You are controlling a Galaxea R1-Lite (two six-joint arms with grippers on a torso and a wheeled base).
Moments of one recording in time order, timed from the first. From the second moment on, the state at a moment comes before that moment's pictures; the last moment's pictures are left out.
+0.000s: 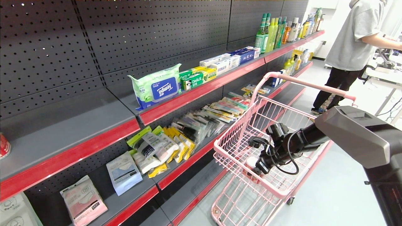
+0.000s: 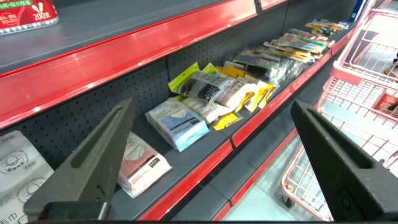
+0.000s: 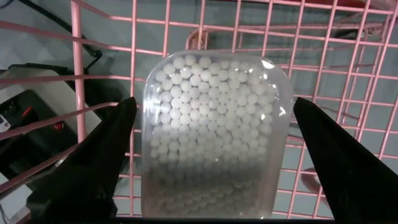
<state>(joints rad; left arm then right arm) 0.00 0.00 0.00 0.00 -0.01 0.02 0.15 2.51 -1.42 0.04 0.33 -0.63</state>
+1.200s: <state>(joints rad) 0.00 0.00 0.00 0.00 -0.01 0.01 0.15 2.52 -1.43 0.03 0.32 -0.61</state>
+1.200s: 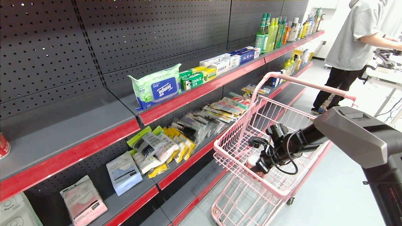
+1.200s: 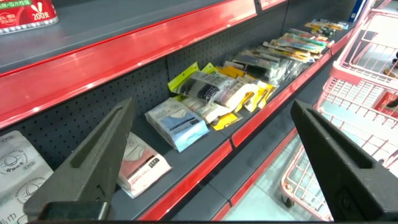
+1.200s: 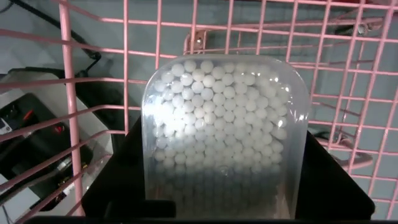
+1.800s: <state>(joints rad) 0.00 0.00 0.00 0.00 -0.01 0.01 0.10 2.22 -1.30 0.04 0.14 -0.28</state>
